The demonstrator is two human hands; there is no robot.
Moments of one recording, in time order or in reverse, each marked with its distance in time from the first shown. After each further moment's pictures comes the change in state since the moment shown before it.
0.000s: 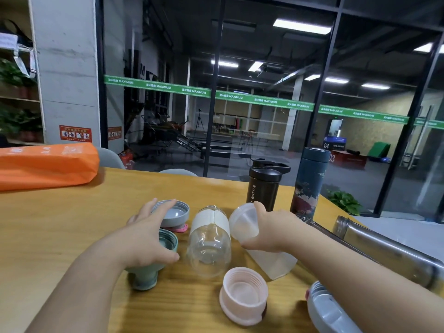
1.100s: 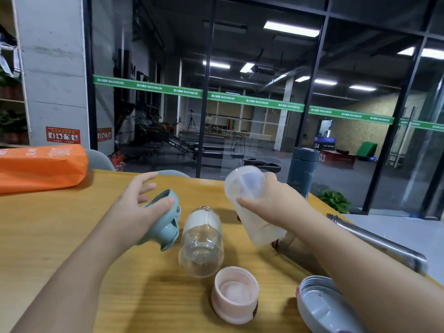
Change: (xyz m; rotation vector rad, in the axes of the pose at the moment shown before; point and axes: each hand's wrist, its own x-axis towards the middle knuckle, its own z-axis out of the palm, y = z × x) left_hand -0.009 0.023 -0.014 -0.700 0.394 0.168; right_hand -0.009 0.005 -0.042 0.367 0.266 0.171
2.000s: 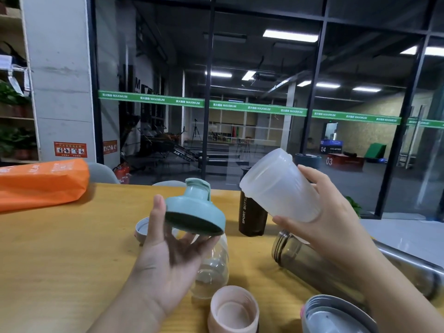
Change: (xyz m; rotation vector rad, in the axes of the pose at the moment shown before) left_hand -0.027 0.034 0.071 -1.413 -0.007 -0.456; right_hand -0.033 0.069 -0.016 0.463 0.332 -0.315
